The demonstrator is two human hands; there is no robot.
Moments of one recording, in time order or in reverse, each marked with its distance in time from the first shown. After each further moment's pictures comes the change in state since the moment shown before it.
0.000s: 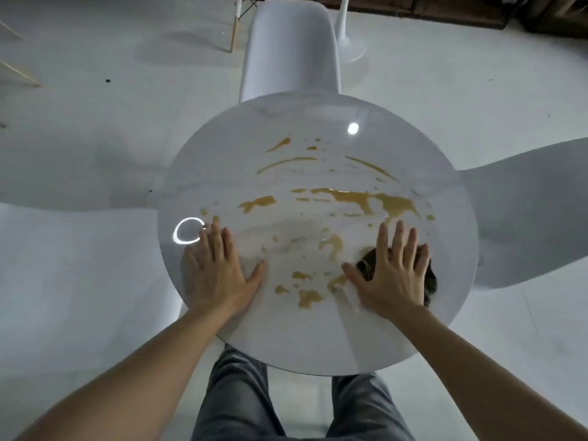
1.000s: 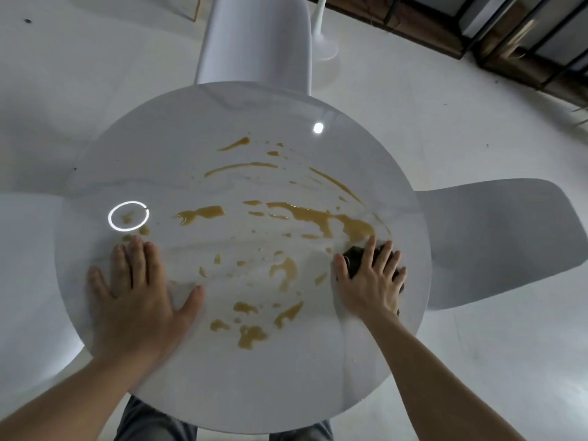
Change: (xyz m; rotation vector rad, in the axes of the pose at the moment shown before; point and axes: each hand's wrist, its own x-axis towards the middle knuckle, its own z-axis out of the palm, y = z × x) left_hand 0.006 -0.003 0.023 0.071 0.236 -0.038; right_hand 0.072 0.043 0.007 -0.019 -0.089 0.279
